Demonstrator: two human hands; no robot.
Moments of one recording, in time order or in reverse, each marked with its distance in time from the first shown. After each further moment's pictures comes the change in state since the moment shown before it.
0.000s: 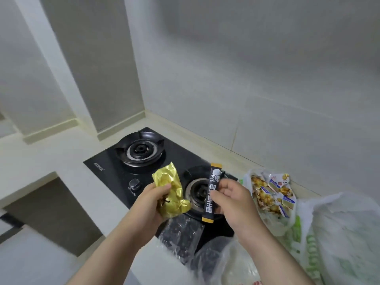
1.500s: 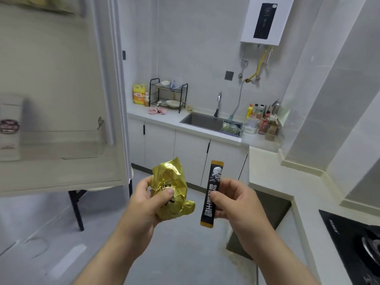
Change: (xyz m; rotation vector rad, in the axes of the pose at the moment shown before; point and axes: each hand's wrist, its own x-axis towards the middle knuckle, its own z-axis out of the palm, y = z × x) left_hand -0.528 -0.023 -0.263 -0.290 1.126 0.790; right_hand -0.369 -0.082 0.384 -0.096 -1.306 -0.298
